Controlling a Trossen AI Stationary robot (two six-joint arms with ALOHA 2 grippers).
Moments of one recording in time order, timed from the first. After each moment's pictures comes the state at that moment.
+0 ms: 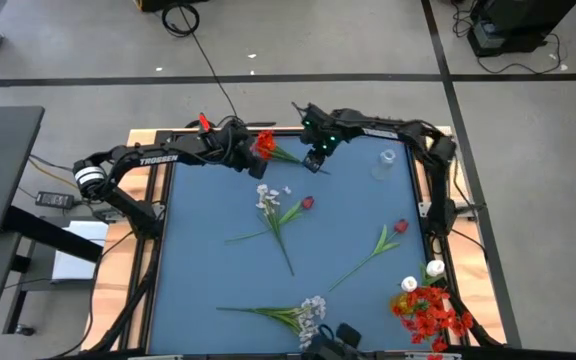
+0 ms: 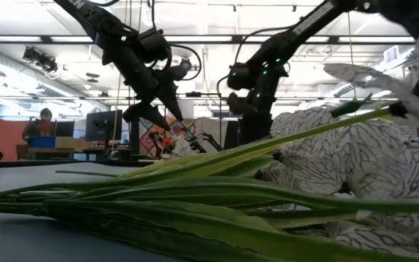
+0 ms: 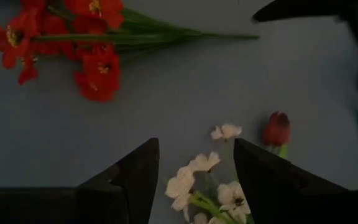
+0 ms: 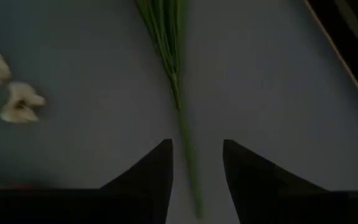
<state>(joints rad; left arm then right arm) 0.54 1.50 0.97 -0.31 0.17 -0.56 -0.59 2.01 1.53 -0.78 -0.11 0.02</state>
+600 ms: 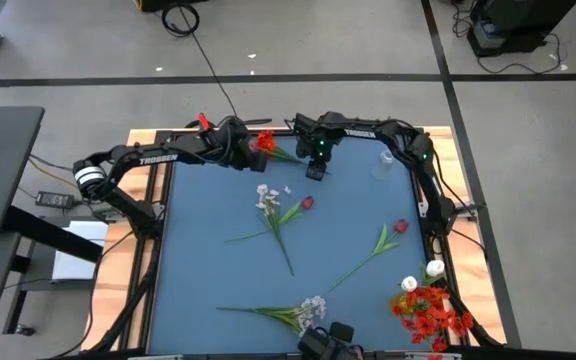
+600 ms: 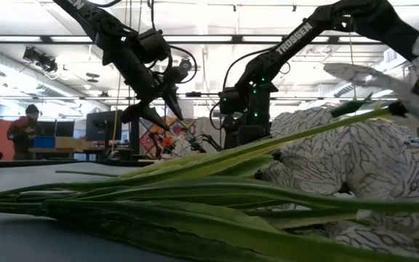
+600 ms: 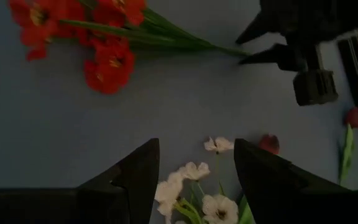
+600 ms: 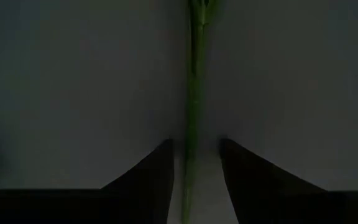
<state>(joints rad) 0.56 1.50 0.97 -0.30 0.16 -0.74 -0.59 2.22 1.67 -0.97 -0.09 -0.24</state>
